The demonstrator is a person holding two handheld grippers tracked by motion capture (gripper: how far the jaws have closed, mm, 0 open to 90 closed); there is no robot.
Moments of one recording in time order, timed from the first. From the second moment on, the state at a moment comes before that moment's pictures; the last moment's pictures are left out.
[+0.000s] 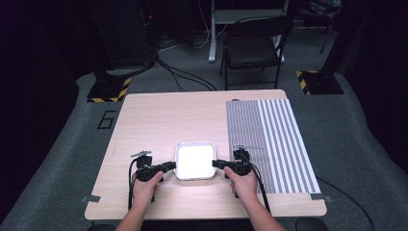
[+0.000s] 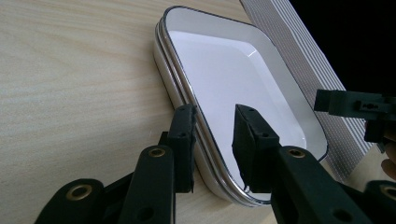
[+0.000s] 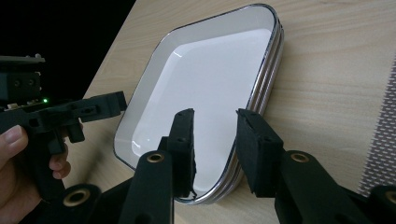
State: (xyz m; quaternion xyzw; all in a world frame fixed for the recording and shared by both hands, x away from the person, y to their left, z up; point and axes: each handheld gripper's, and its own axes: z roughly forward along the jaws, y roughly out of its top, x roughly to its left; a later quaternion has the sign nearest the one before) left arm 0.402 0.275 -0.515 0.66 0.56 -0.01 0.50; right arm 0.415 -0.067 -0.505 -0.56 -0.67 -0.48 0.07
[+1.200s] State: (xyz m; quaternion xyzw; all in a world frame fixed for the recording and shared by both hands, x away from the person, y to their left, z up) left arm 0.402 0.271 -0.521 0.66 0.57 -0.02 0.49; right arm 0.415 -0.069 -0.513 -0.57 -0.65 -0.49 0.09
